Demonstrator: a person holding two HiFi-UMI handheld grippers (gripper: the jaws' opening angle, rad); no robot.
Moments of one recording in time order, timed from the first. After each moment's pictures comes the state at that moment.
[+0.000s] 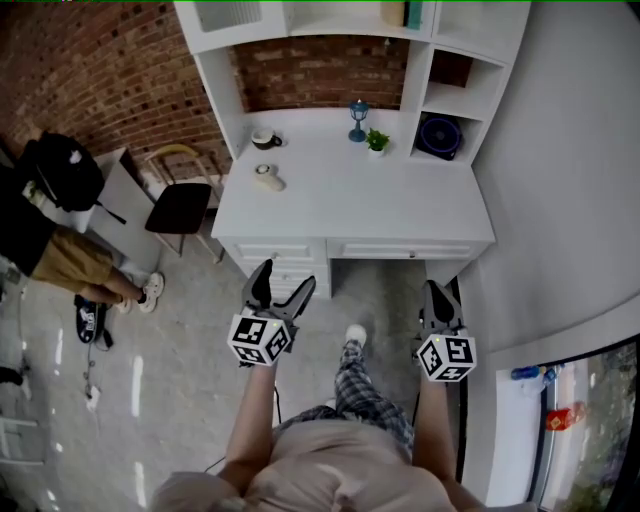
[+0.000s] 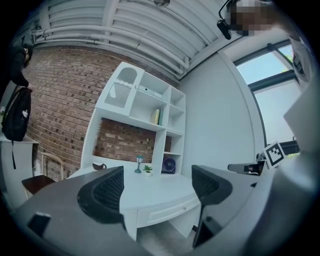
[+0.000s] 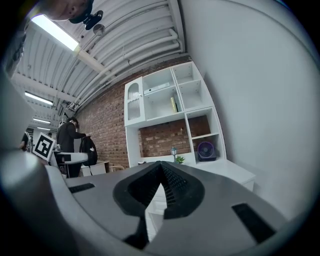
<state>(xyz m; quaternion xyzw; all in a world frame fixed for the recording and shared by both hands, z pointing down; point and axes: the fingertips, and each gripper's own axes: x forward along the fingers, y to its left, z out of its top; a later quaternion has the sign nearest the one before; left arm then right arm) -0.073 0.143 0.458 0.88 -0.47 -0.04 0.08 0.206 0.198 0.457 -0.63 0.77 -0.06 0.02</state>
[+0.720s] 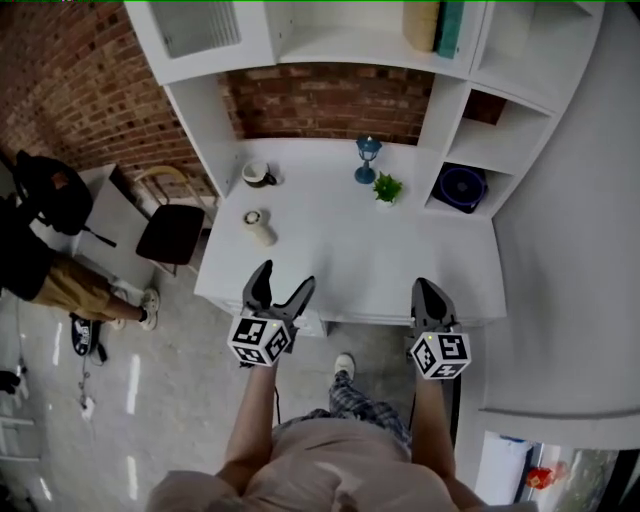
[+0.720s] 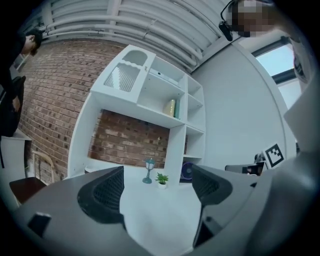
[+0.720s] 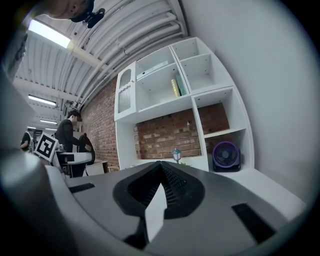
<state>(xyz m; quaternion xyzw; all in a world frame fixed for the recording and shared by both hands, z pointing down) -0.030 -0.117 0.469 0.86 -0.50 -0.04 0.09 0.233 -0.089 0.467 -0.59 0.81 -0.08 0.01</state>
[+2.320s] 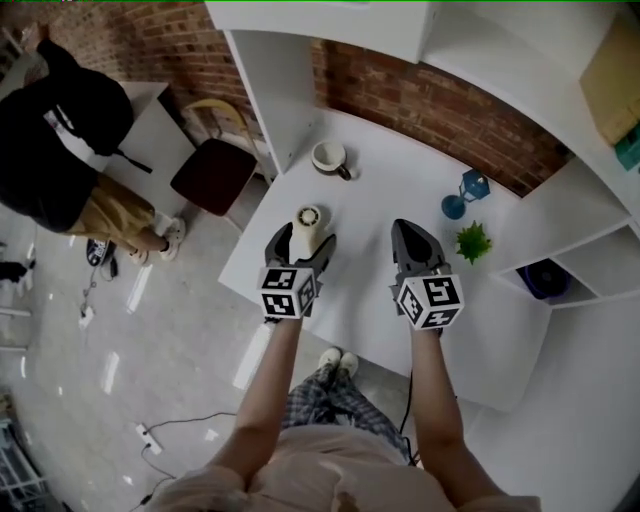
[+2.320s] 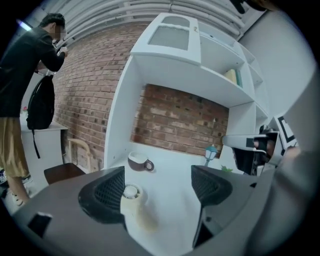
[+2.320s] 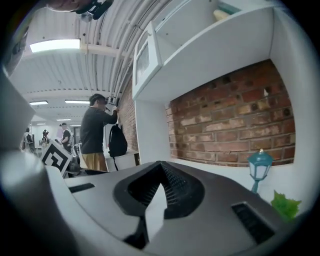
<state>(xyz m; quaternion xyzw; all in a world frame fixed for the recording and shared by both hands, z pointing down) -0.164 -0.347 0.568 0.73 -0.66 0.03 0.19 -0.010 -0.393 0.488 -0.36 0.93 -0.07 -0.06</state>
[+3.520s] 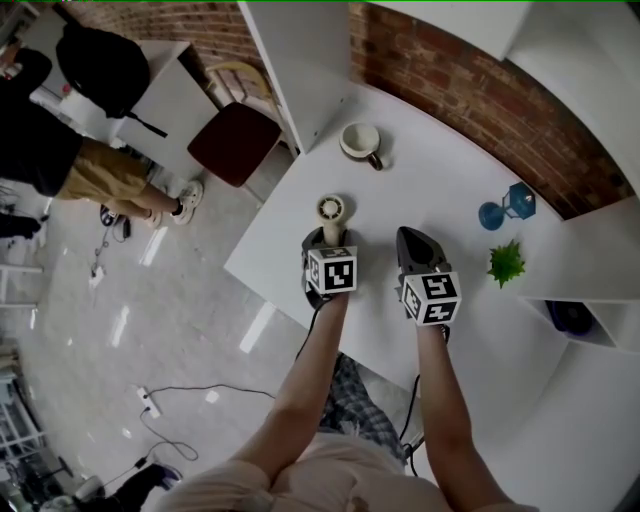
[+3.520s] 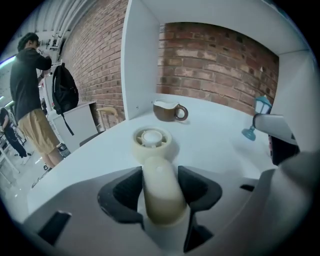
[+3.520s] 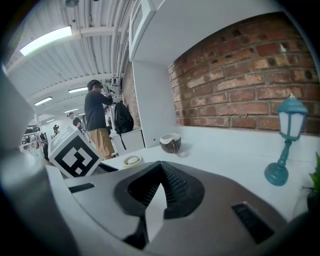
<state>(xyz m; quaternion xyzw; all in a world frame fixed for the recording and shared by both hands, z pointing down) -0.184 -0.384 0.726 0.55 -0.73 0.21 0.34 -0.054 -0.433 0.626 -0.30 0.93 -0.13 -0.17</state>
